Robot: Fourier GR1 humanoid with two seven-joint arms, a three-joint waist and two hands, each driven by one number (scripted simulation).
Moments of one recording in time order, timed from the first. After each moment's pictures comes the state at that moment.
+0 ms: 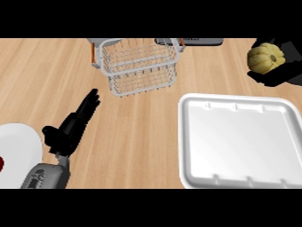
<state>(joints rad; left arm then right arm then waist) -0.14 0.14 -0.10 -1.35 0.05 -0.08 -0.08 -0.74 -0.44 -0.22 -1.12 0.62 0.41 -0.13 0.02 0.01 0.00</state>
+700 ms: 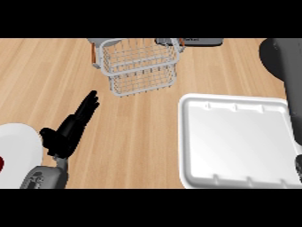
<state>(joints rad) -0.12 0.14 -0.09 -1.36 0.05 -0.10 -0.08 -1.22 -0.28 -0.22 -0.94 0.54 0.42 0.18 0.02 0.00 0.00</state>
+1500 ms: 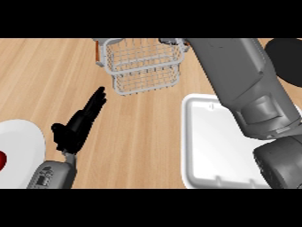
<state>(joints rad) -0.16 0.10 -0.11 -1.35 0.02 -0.08 -0.06 -1.53 -0.07 -0.19 -0.49 0.61 0.21 0.19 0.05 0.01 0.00</state>
